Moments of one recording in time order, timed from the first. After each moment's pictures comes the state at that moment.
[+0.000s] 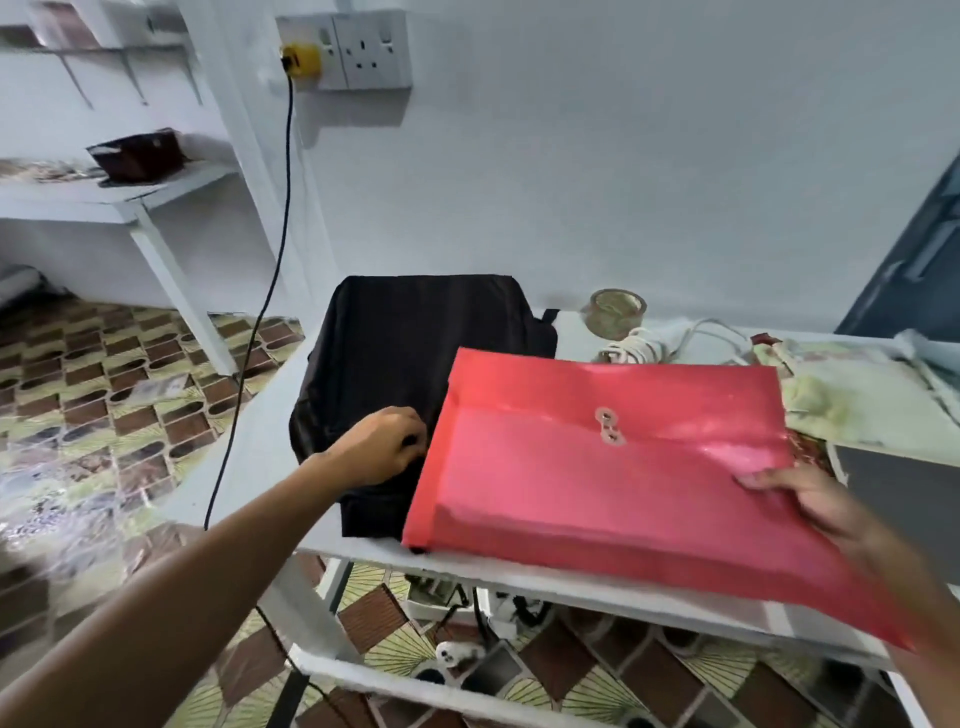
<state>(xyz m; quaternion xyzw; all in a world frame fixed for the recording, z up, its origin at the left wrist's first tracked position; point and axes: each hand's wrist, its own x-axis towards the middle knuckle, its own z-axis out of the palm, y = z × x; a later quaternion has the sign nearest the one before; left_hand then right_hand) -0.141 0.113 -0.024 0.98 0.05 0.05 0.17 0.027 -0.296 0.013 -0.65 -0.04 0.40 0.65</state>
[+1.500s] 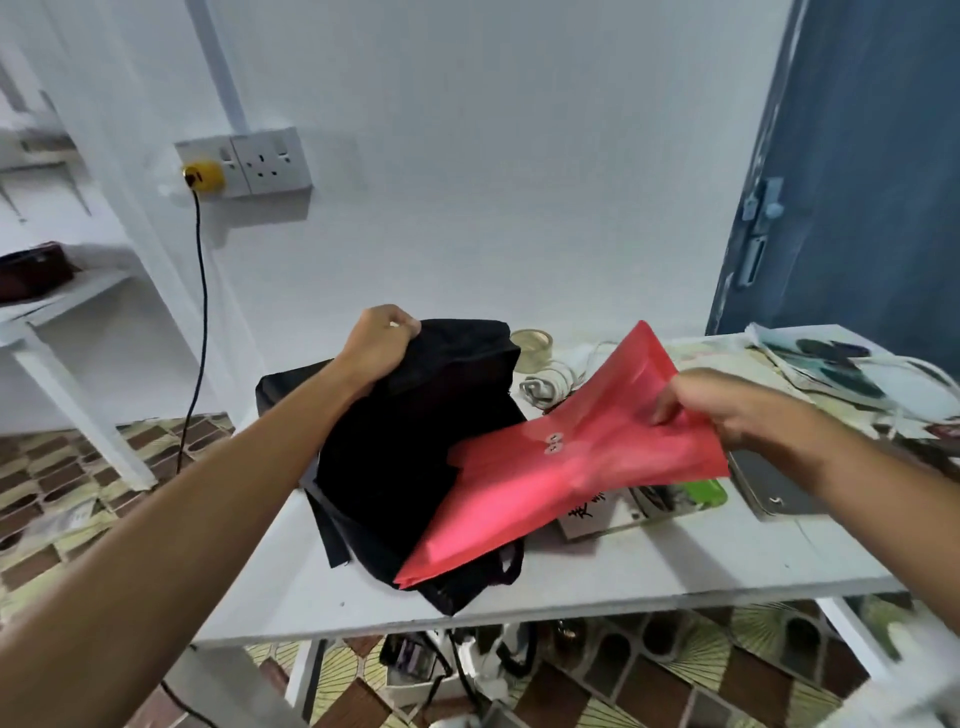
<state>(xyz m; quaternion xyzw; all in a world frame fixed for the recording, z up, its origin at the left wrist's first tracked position) -0.043 0.051 0.130 0.86 0.18 0.22 0.43 0.013 -0.276 0.113 -0.82 0.00 0.26 0.51</state>
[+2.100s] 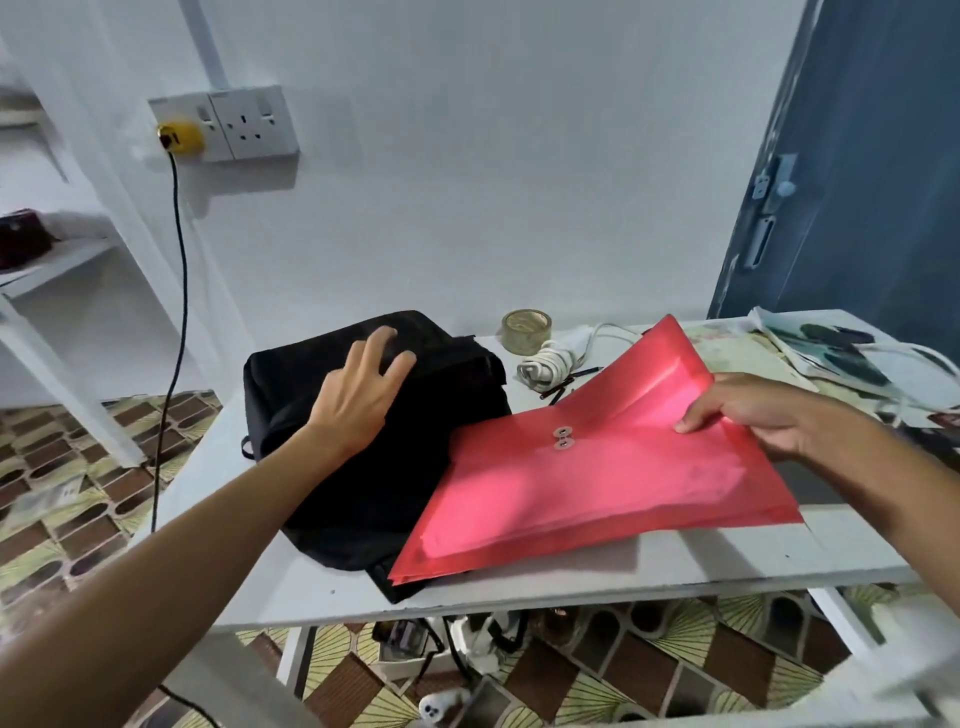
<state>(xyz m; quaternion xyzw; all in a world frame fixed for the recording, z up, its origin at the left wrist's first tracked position) -0.077 0.080 0.046 0.95 -0.01 0.28 -0.17 0.018 -0.307 0.098 -0.77 -0.02 0.34 0.55</state>
